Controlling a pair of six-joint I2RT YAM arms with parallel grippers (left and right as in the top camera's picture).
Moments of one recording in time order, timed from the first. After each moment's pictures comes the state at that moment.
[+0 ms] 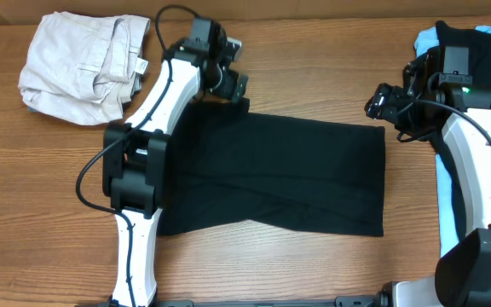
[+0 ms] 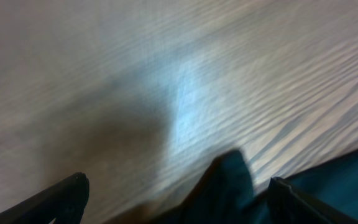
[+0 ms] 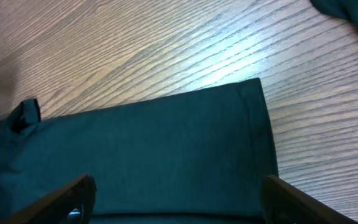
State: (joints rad) left arm -0.26 2.36 2.02 -0.78 0.21 0.12; right arm -0.10 1.64 1.42 -0.95 -0.21 0.31
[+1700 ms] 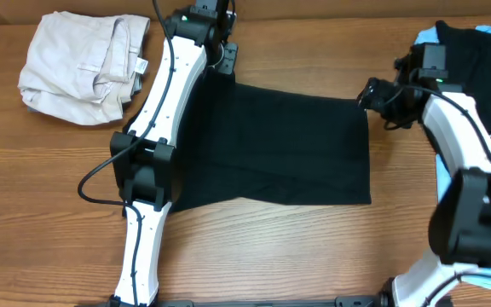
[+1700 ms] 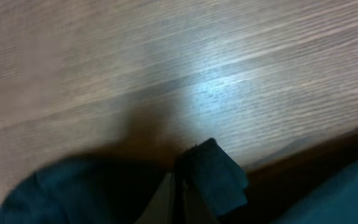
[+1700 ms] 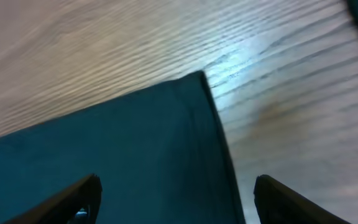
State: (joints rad) left arm -0.30 2.47 2.50 -1.20 -0.02 -0.07; right arm -0.10 1.91 1.42 -0.67 -0.21 0.31
